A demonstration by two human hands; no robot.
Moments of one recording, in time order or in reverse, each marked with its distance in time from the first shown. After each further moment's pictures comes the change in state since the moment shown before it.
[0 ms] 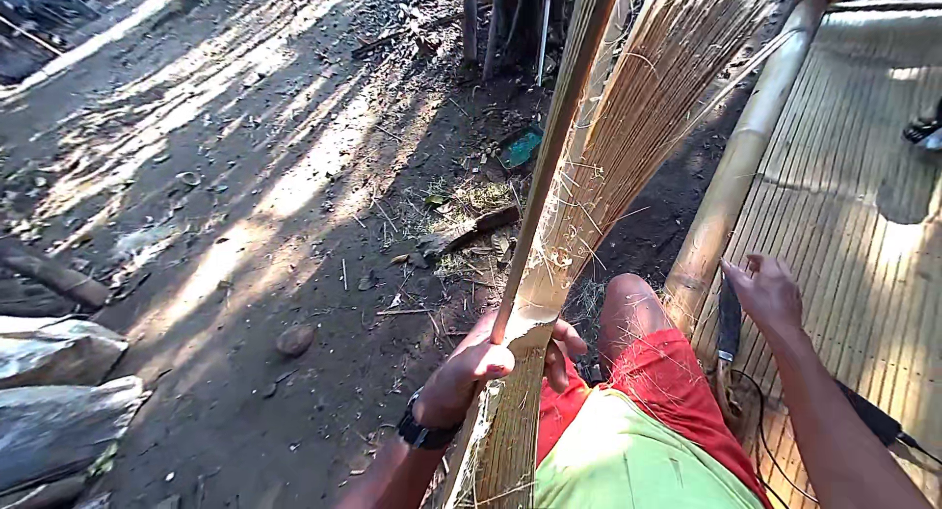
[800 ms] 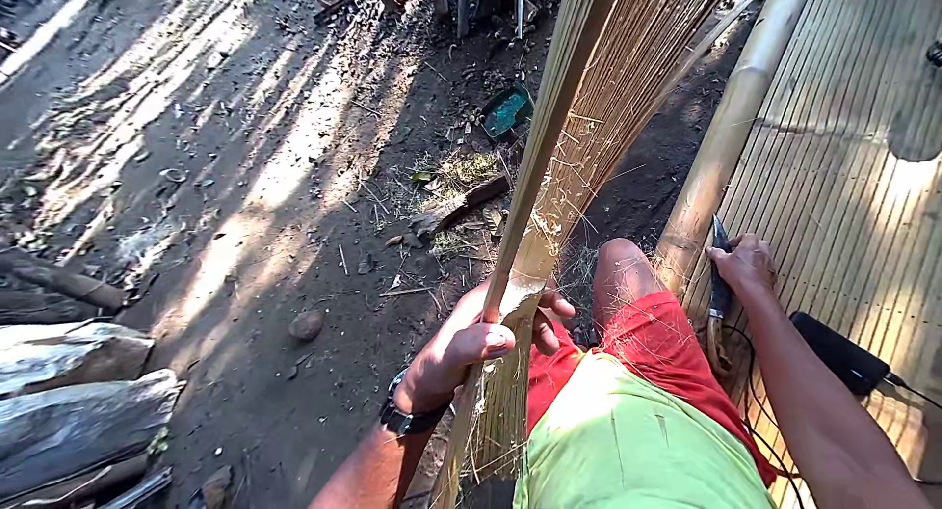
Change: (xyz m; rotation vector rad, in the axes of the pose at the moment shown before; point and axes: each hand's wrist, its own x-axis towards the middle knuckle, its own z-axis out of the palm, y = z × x) left_hand 0.019 -0.005 0.003 0.162 0.014 -0.112; right_hand 0.002 0.039 0.051 -0.098 -0.121 0.352
